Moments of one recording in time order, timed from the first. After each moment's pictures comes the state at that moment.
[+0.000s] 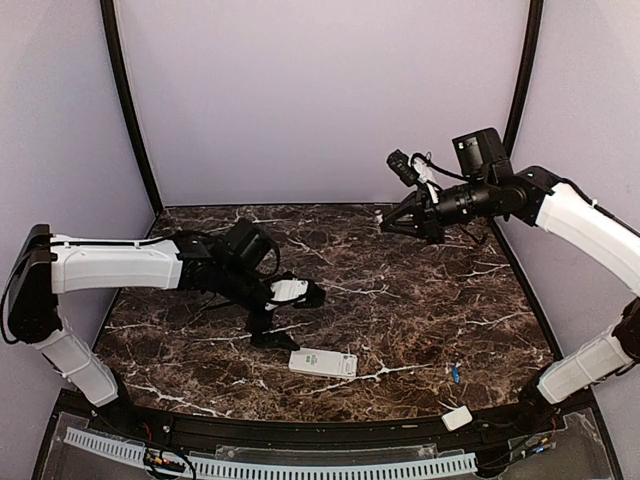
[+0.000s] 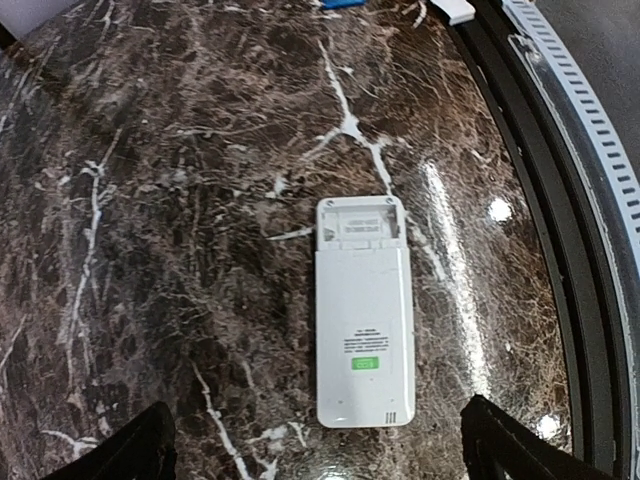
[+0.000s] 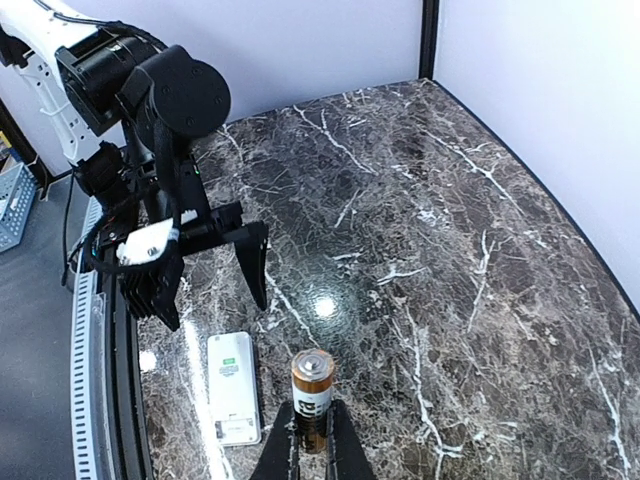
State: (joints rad) left arm -0.85 1.56 1.08 -0.46 0.44 0.73; right arm 0.59 1.36 1.37 -0.63 -0.66 -0.33
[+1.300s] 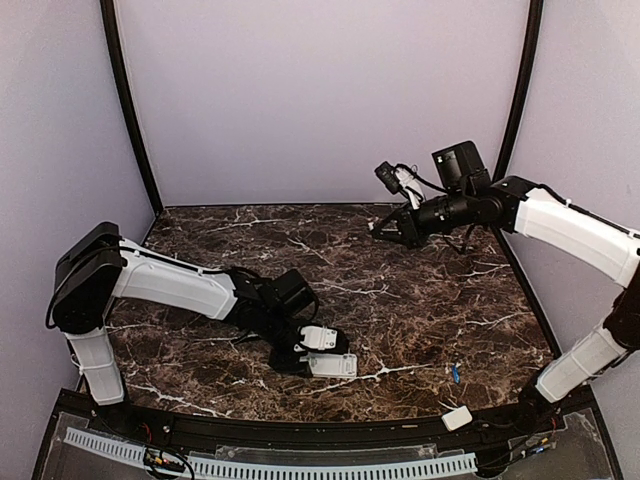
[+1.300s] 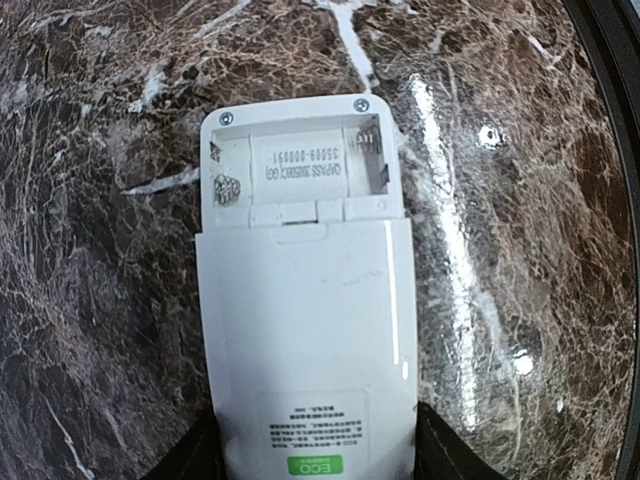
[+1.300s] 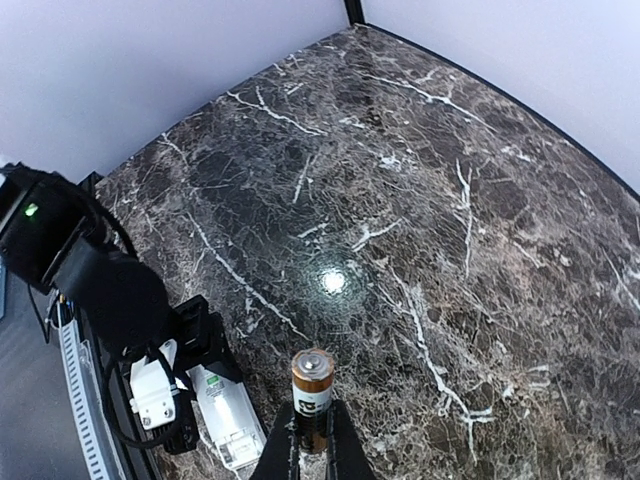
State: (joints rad) left arm -1.02 1.85 1.09 -0.40 0.24 0.64; right arm 0.62 1.44 1.32 -0.53 -0.52 -0.09
